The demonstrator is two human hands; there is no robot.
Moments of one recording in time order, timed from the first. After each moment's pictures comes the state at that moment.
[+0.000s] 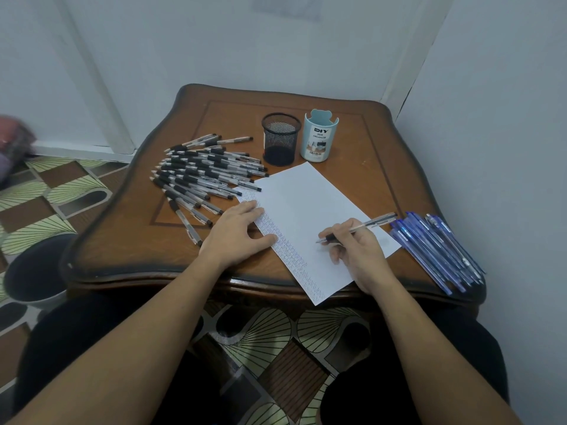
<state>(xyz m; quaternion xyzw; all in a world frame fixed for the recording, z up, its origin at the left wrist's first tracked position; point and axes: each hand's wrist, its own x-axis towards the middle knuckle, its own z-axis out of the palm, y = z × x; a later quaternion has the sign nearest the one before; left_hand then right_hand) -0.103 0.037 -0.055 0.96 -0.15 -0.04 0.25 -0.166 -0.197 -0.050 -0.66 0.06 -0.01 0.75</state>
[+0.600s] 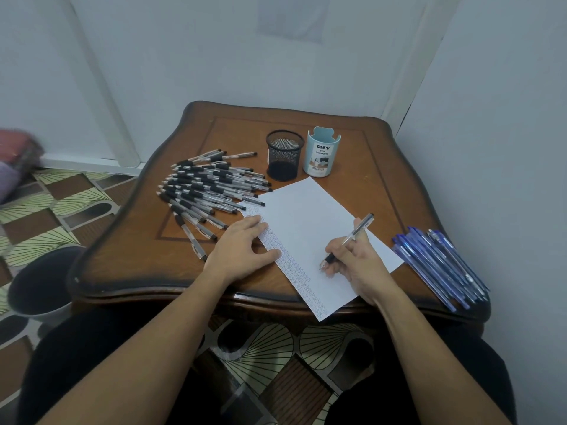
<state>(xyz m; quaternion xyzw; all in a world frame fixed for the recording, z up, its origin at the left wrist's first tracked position) -0.103 0.038 -0.055 0.95 -0.15 -0.04 0.26 -0.158 -0.200 -0.050 -0.65 0.05 0.03 0.76</state>
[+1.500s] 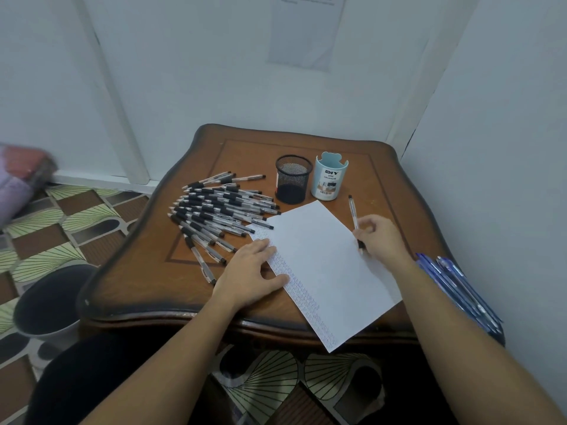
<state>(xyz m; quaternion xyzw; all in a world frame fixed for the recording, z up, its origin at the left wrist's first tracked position) -0.102 0.040 -0.054 0.95 -0.16 -0.05 0.26 -0.068 -0.236 -0.018 -0.87 0.17 -0.04 0.46</state>
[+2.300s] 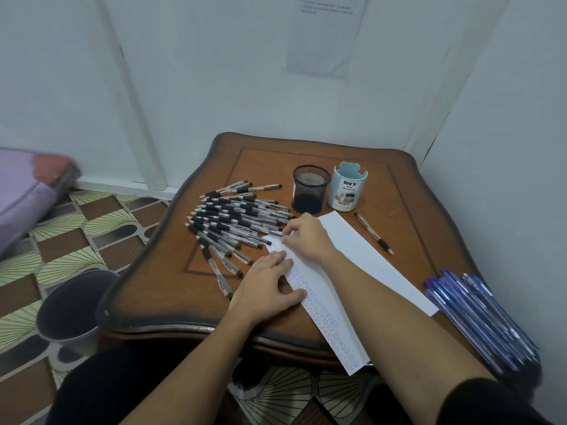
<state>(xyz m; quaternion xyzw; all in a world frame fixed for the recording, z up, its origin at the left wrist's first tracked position) -0.099 0.041 -0.059 0.95 -0.16 -0.03 0.27 -0.008 -0.101 -0.037 -0.95 -0.07 0.01 0.32</state>
